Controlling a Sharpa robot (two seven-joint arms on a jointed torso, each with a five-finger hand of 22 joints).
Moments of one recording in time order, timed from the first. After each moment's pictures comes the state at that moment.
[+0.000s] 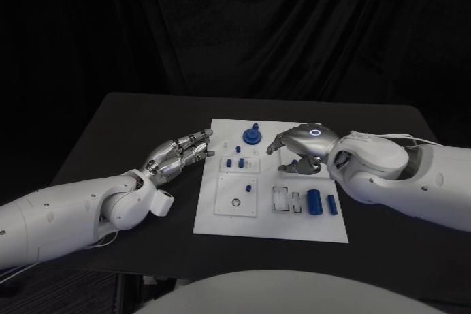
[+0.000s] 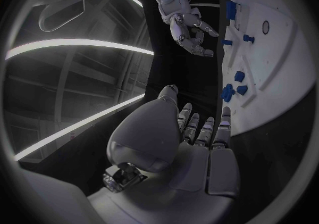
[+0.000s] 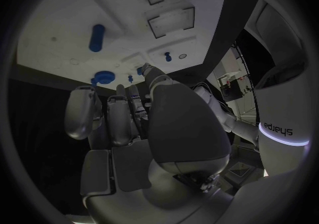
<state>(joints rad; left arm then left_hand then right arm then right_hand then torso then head) 1.04 -0.92 -0.21 1.47 -0.15 0.02 0.65 1.50 0.21 -0.18 0.22 0.53 0.39 0.06 0.04 0.05 0.08 0.05 0.18 0.03 0.08 0.17 0.02 0.02 0.16 0.17 0.27 0.07 0.42 1.30 -0.88 -0.25 1.72 -1.75 -0.26 -0.17 1.47 -0.13 0.20 0.20 0.27 0.76 0.11 0.12 0.28 0.65 0.14 0.36 0.26 1.46 0.03 1.37 1.31 0.06 1.40 0.13 1.24 1.31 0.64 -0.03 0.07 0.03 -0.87</state>
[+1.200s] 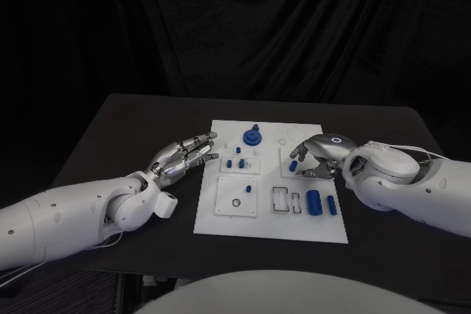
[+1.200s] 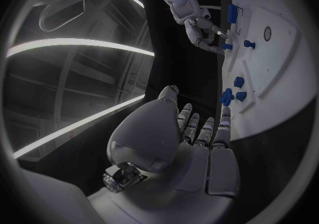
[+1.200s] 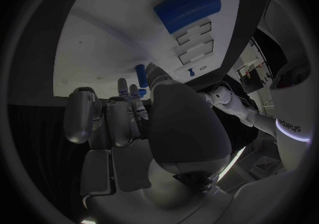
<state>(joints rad) 1.03 -0.91 -0.21 1.46 -0.15 0.03 0.65 1.50 0.21 -0.17 0.22 0.53 0.39 0.06 0.04 0.05 0.08 0.05 0.18 0.03 0.07 0.16 0.03 0.02 0.16 0.16 0.26 0.07 0.41 1.22 -0.90 -0.25 1.60 -1.65 -0.30 -0.20 1.48 -0.12 0.14 0.27 0.21 0.79 0.13 0.07 0.21 0.85 0.12 0.38 0.16 1.47 0.04 1.39 1.31 0.06 1.43 0.14 1.26 1.31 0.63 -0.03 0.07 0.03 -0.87</state>
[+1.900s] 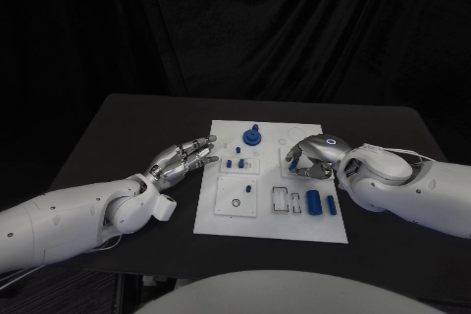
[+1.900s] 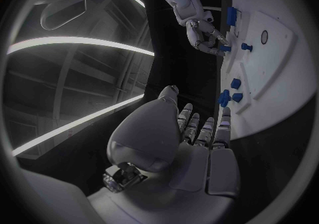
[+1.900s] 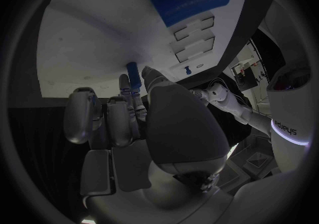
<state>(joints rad) 1.02 -0.91 -0.21 1.46 -0.15 0.05 0.66 1.50 0.21 -0.17 0.22 0.53 0.39 0.07 0.04 0.05 0.08 0.06 0.18 0.03 0.07 0.16 0.03 0.02 0.16 0.16 0.26 0.07 0.40 1.20 -0.87 -0.25 1.57 -1.64 -0.36 -0.13 1.51 -0.09 0.17 0.26 0.27 0.88 0.14 0.12 0.22 0.96 0.10 0.37 0.13 1.46 0.03 1.39 1.31 0.06 1.43 0.13 1.26 1.31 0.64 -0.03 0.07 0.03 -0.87</state>
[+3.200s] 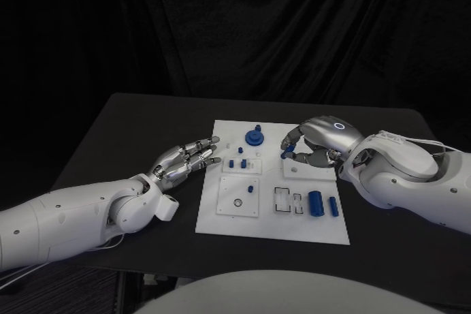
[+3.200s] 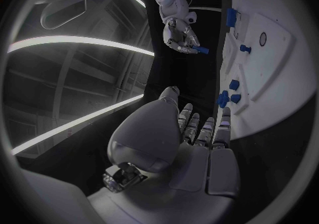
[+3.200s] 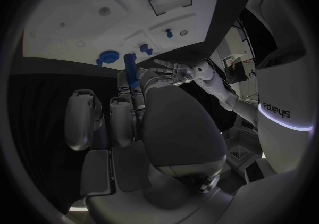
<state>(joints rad) 1.01 -0.90 -0.21 1.45 -0.15 0.06 0.66 1.51 0.22 -0.15 0.21 0.54 0.39 0.06 0.04 0.05 0.08 0.06 0.18 0.03 0.07 0.16 0.03 0.02 0.16 0.16 0.26 0.07 0.40 1.30 -0.94 -0.25 1.78 -1.64 -0.45 -0.12 1.59 -0.08 0.25 0.20 0.32 1.01 0.13 0.23 0.30 1.07 0.09 0.36 0.14 1.47 0.00 1.40 1.31 0.06 1.45 0.11 1.31 1.31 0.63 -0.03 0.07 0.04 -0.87</state>
